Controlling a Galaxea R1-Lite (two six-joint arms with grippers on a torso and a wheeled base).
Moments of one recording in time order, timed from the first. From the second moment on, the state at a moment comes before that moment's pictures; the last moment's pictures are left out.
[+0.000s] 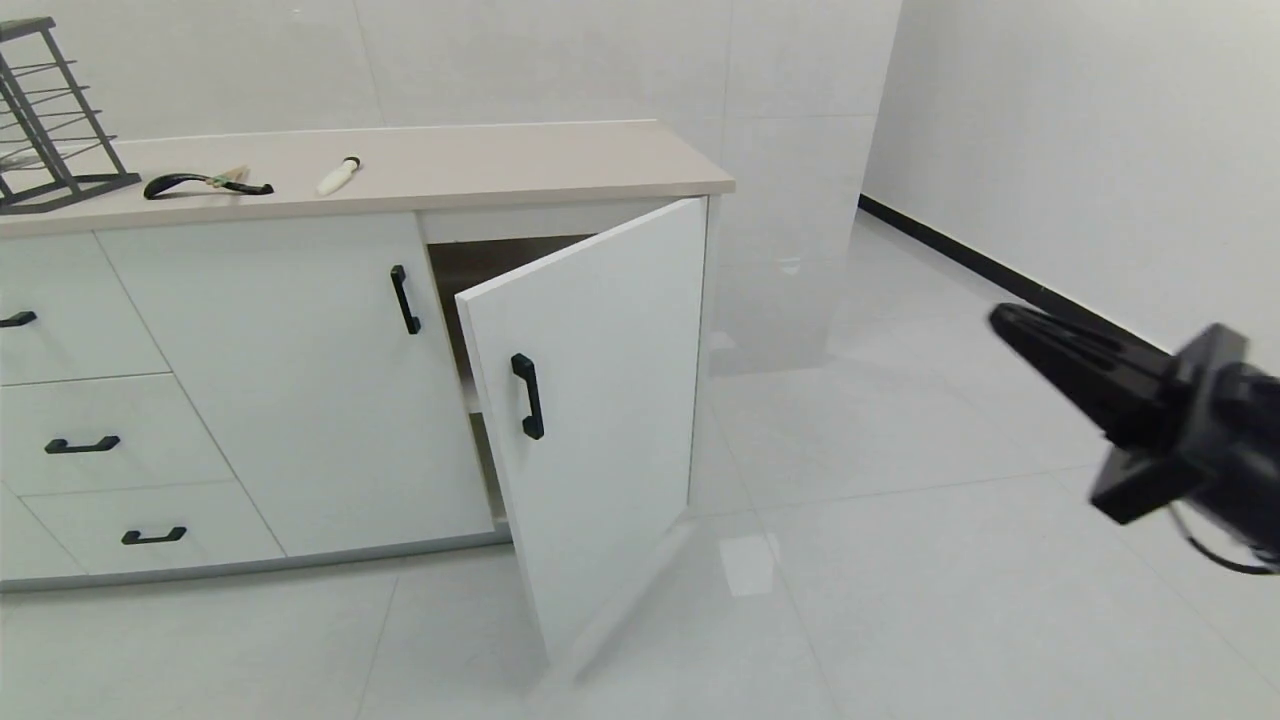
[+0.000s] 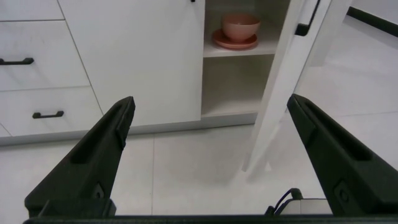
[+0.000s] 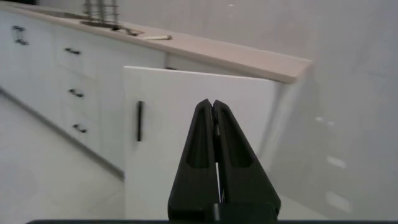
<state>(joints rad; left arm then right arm) 0.00 0.00 0.00 0.00 -0.01 -0.01 0.41 1.36 -0.27 -1.36 0.33 -0.07</state>
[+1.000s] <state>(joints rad) 0.00 0.00 0.00 0.00 -0.01 0.01 -0.01 0.07 0.00 -0.31 0.35 -0.12</state>
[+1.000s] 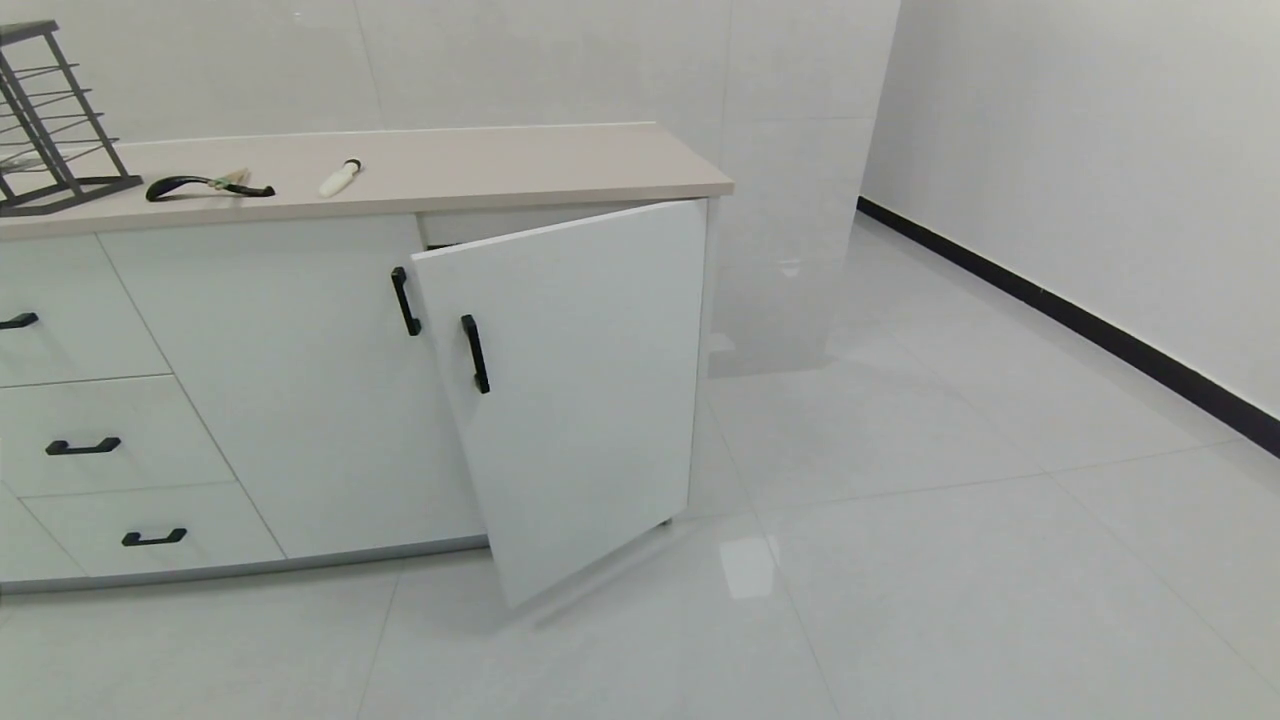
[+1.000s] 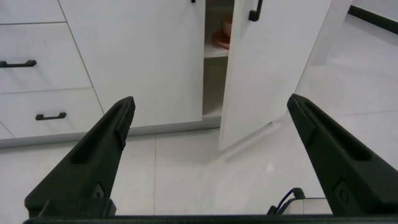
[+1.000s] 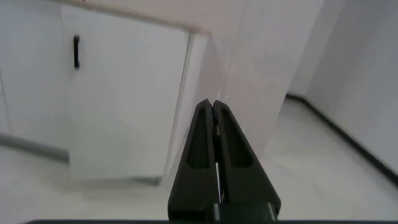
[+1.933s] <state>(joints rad) 0.00 0.00 0.00 0.00 -0.01 0.00 0.00 0.00 0.00 0.01 0.03 0.01</state>
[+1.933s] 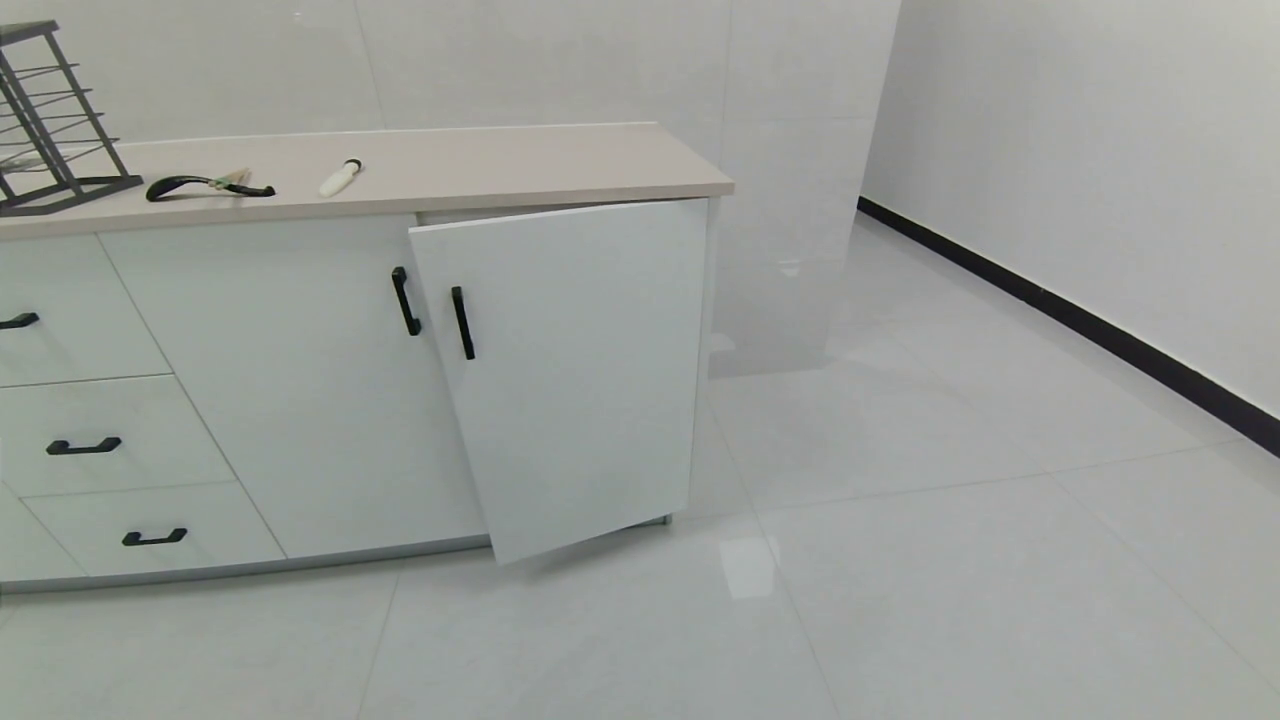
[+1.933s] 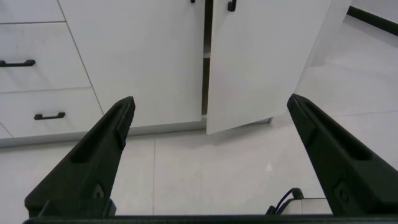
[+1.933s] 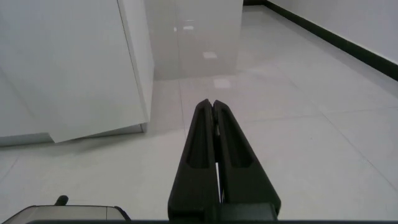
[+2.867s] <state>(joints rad) 0.00 0.00 0.00 0.00 -0.01 0.00 0.00 0.00 0.00 0.01 0.03 0.01</state>
